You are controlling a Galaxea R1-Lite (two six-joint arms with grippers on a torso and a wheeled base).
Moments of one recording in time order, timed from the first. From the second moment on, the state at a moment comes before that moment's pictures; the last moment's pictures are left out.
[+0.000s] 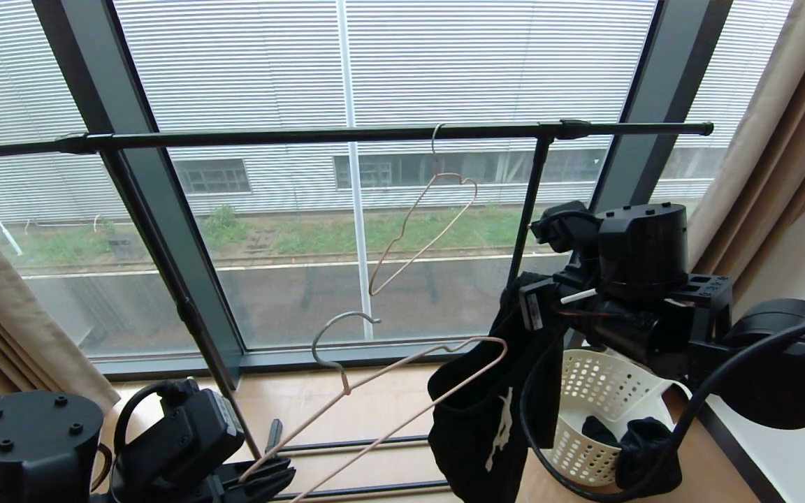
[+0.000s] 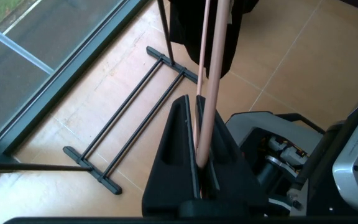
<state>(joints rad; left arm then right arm) -0.63 1.35 -0.23 -0.57 -0.15 0.24 0.58 1.79 -0.93 -0.44 -0.40 0.02</state>
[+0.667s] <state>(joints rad) -0.65 1.47 -0.16 -0.80 -0.14 0.24 0.68 1.82 -0.91 -0.44 -0.46 0.02</state>
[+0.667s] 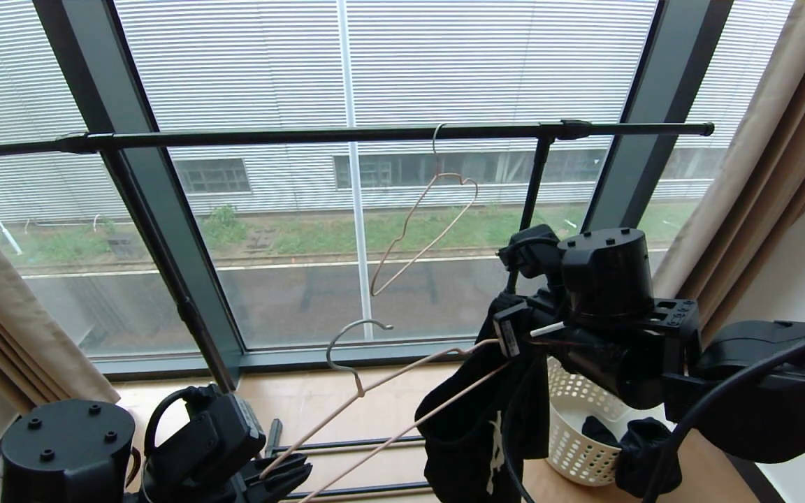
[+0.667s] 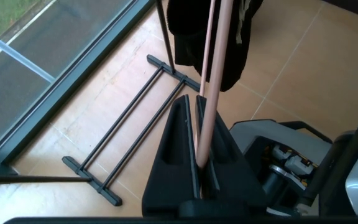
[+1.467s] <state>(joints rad) -0.64 1.51 -0.17 -0.80 -0.09 0.24 0.86 1.75 -0.89 -0.43 -0.56 0.02</state>
